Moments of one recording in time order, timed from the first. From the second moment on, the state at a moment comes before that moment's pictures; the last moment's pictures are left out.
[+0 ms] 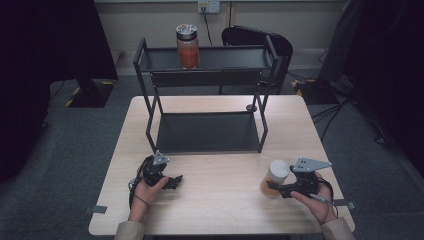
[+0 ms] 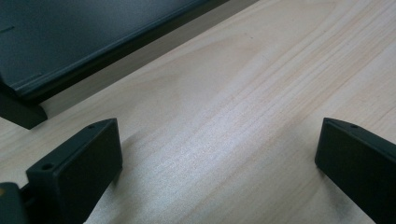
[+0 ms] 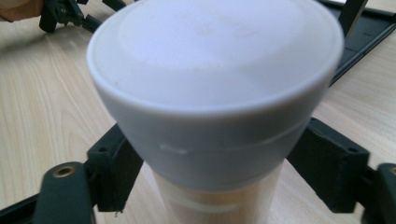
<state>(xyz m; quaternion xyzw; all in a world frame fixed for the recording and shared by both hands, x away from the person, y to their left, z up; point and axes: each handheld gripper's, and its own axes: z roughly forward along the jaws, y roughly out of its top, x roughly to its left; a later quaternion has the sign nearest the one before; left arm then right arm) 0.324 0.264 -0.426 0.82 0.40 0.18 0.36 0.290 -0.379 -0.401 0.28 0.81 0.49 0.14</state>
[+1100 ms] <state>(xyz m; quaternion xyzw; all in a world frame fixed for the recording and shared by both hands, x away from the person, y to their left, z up) 0.324 0.264 -0.426 0.82 0.40 0.19 0.36 0.318 -0.333 -0.363 0.27 0.83 0.47 0.14</state>
